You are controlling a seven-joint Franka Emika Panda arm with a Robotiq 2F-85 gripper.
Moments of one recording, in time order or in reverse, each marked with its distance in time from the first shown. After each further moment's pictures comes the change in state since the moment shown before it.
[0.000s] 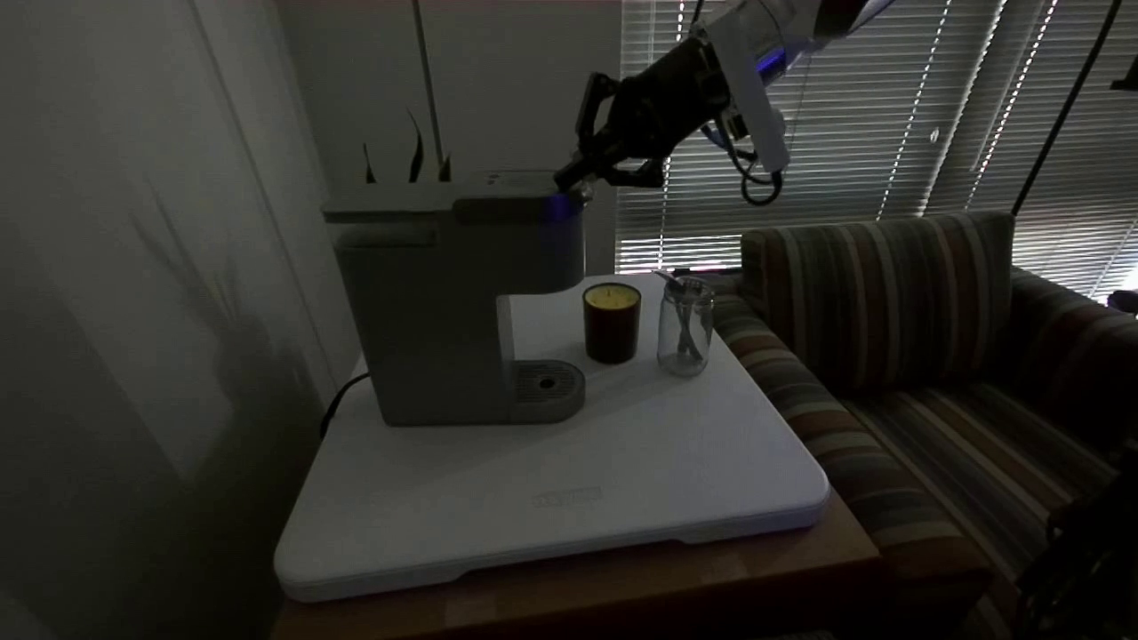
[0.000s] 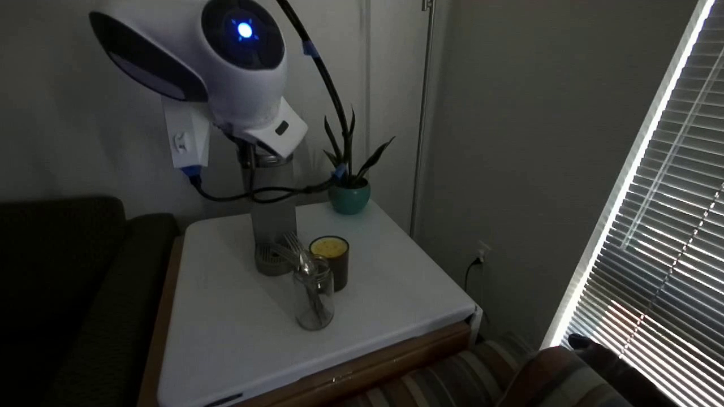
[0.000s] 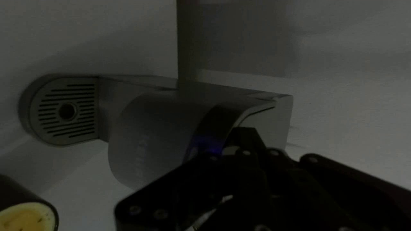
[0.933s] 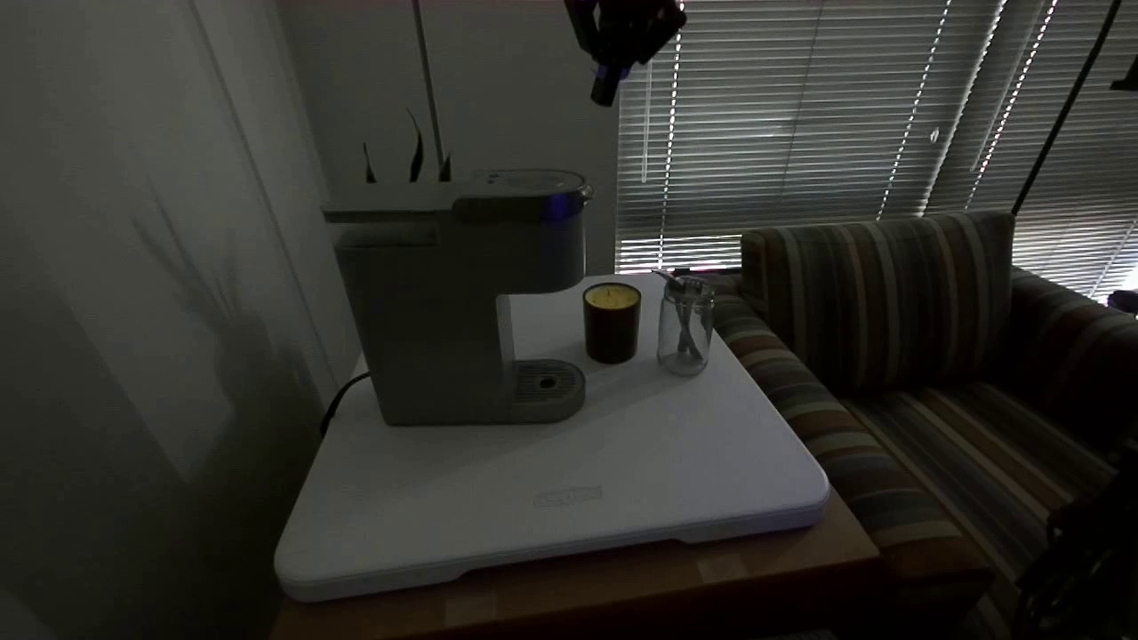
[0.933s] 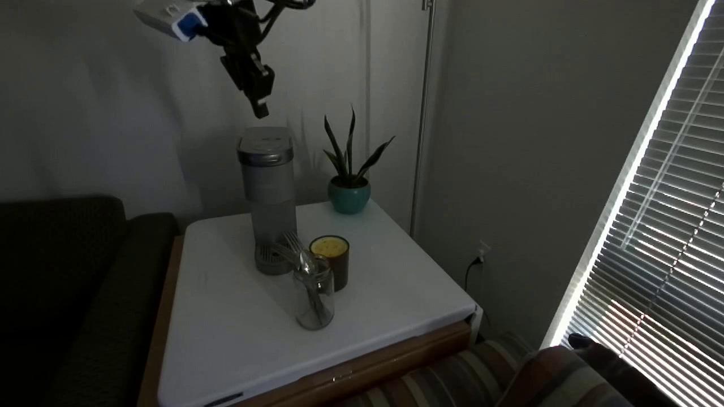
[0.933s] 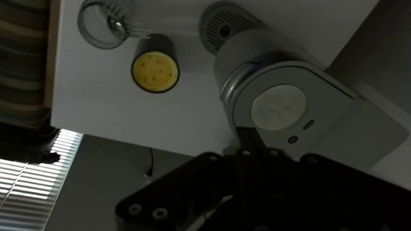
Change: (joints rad) arm 0.511 -0.091 -0.461 0.169 -1.306 -0.008 0.766
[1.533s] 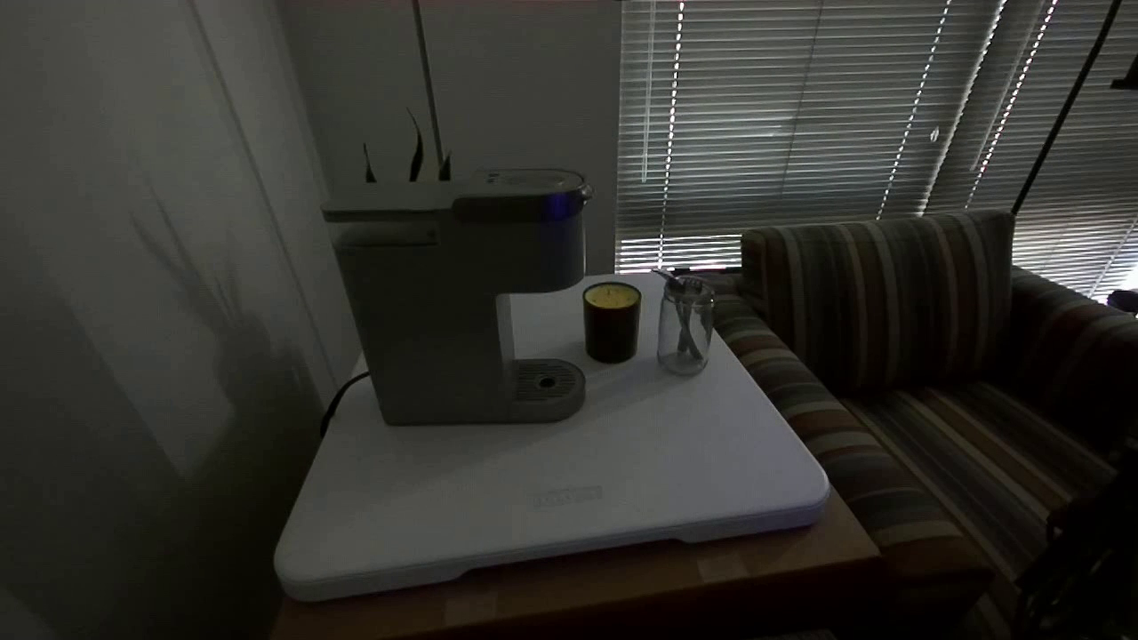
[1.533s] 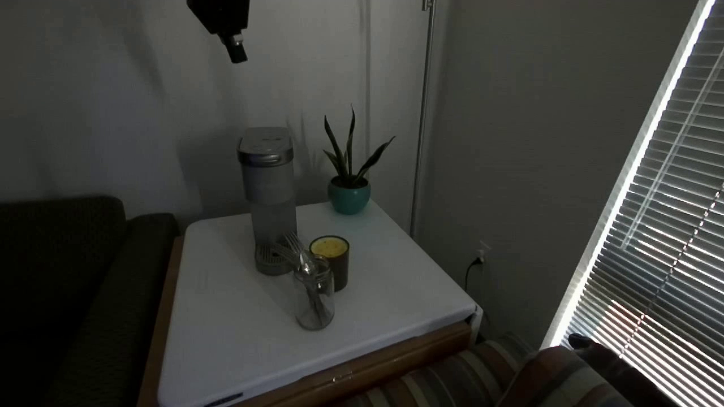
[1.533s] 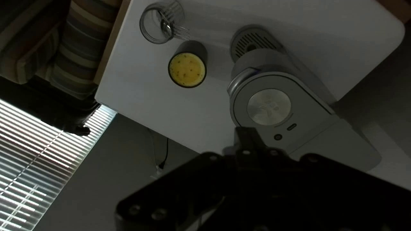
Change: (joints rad) arm -0.264 -0.068 0.357 0.206 -0.318 -0.363 0.079
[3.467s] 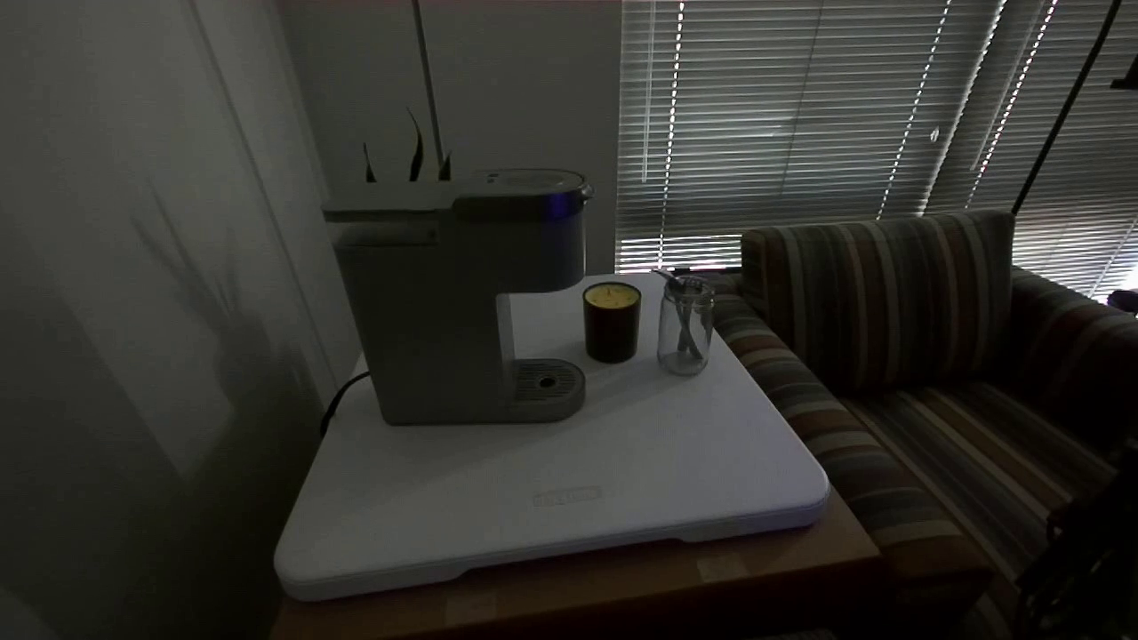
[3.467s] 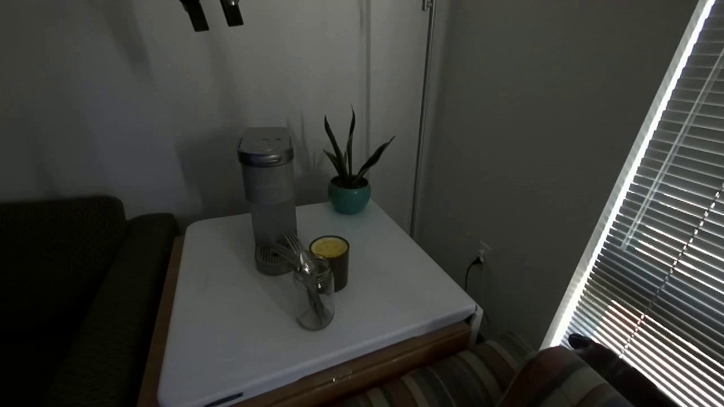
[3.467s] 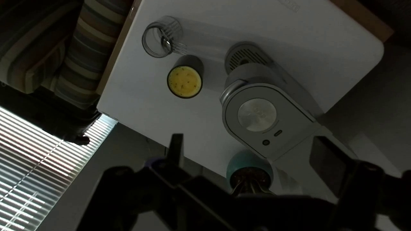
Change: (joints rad) arm -0.112 -0.007 0.142 0.087 -0.003 -0.146 0.004
